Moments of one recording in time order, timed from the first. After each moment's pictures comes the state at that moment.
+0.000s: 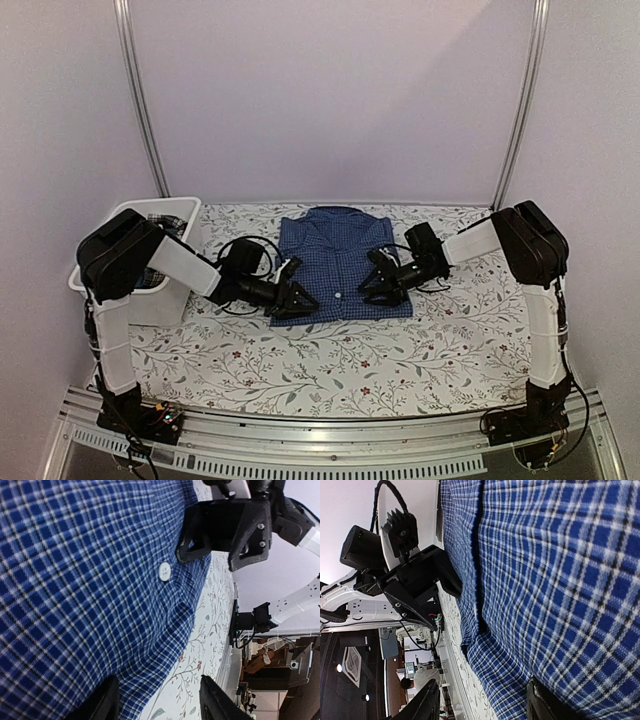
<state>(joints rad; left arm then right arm) -0.58 2.04 0.95 0.31 0.81 -0.64 0.44 2.24 1.33 -0.20 -1.14 0.43</state>
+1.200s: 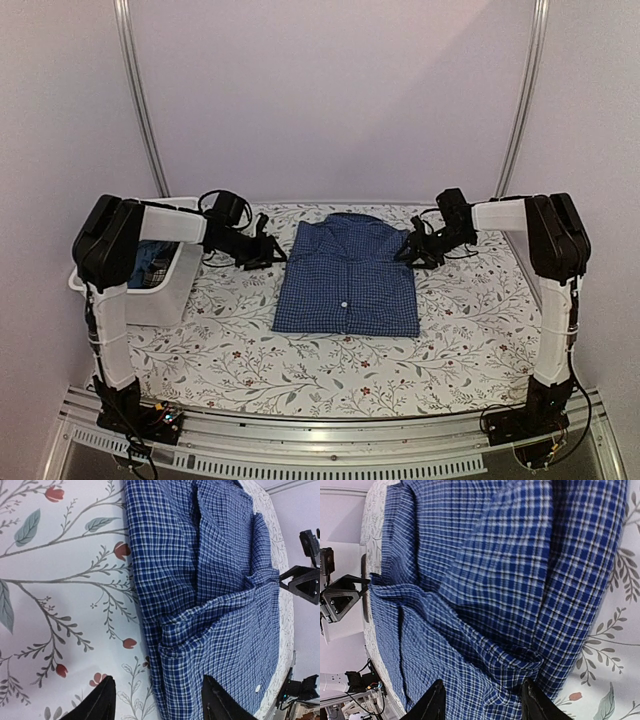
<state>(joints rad) -0.37 2.06 1.34 -0.19 0.49 -0.43 0.26 2.13 1.50 -0.45 -0.67 0.35</state>
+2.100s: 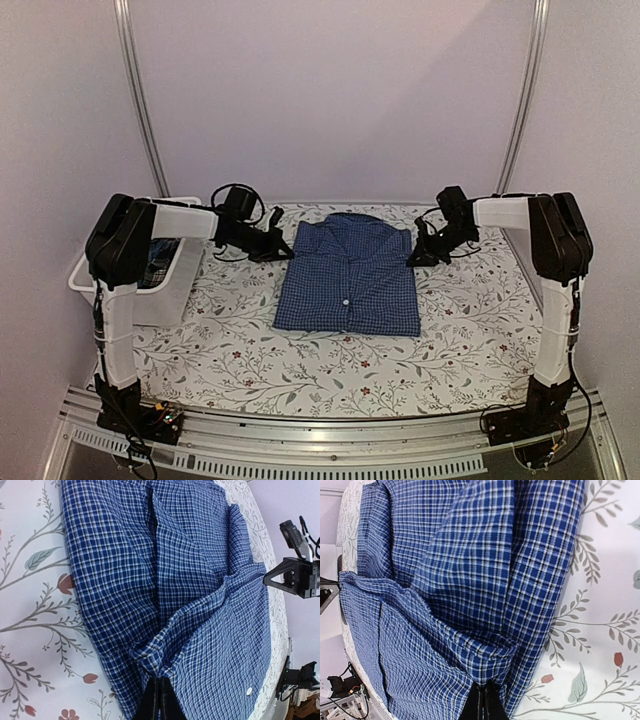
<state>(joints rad) -0.41 2.15 1.48 -0.20 0.55 -0.38 0.26 2.14 1.53 -0.58 -0.53 0.29</state>
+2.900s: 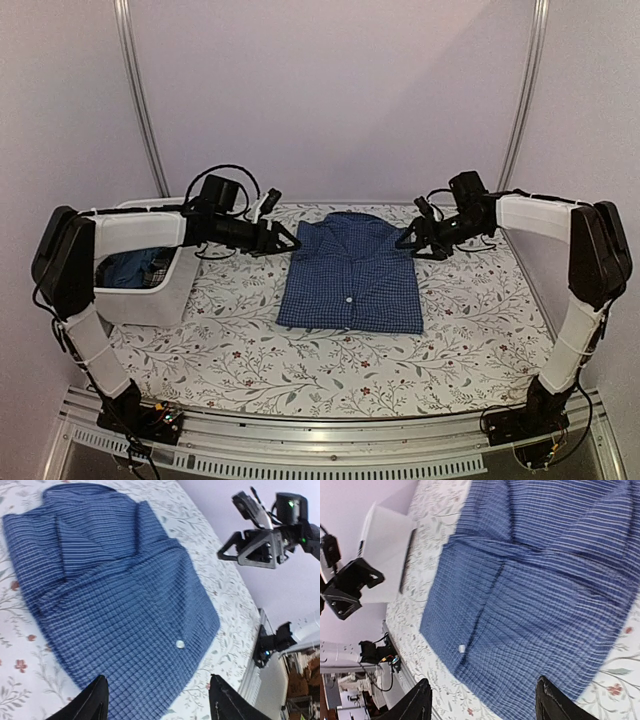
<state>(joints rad) -0.46 1.78 1.23 -0.16 0.64 -0.32 0.29 1.85 1.36 -0.53 -0.69 0.30</state>
